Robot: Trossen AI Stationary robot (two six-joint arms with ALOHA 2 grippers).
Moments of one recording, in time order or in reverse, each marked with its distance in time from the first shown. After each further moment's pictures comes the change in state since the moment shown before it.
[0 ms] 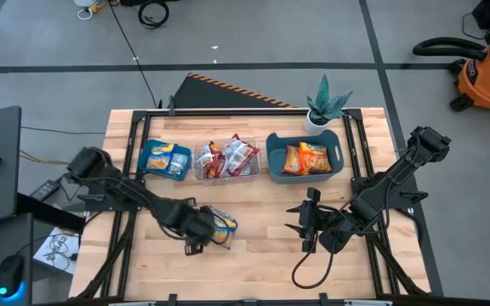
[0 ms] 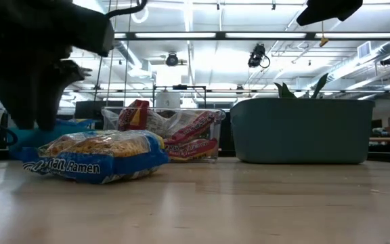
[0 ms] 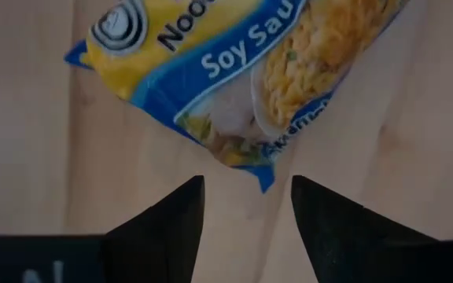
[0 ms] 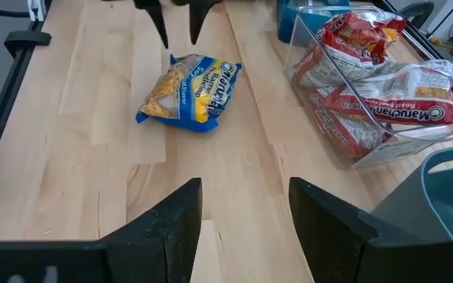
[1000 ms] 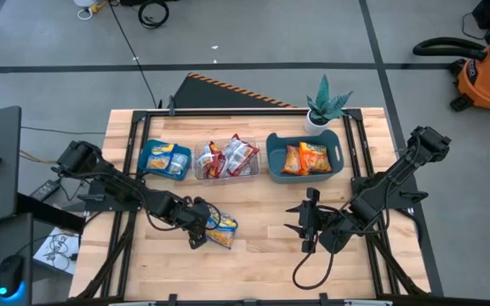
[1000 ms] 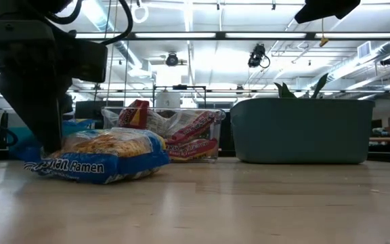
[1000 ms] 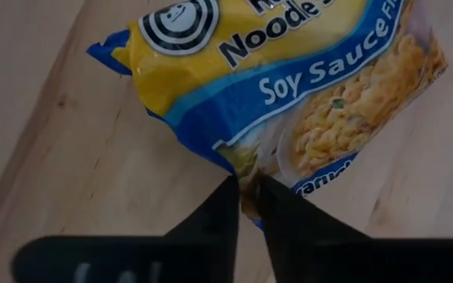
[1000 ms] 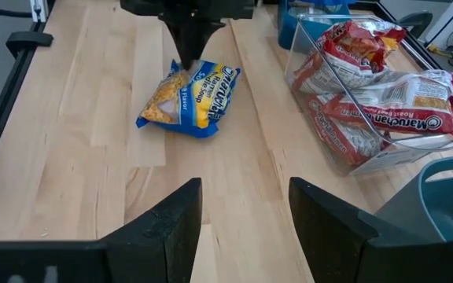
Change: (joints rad) left arm 0.045 -0.157 -0.348 0.482 0.000 -0.218; right arm -0.001 0.000 0.000 0.018 0.005 -0.034
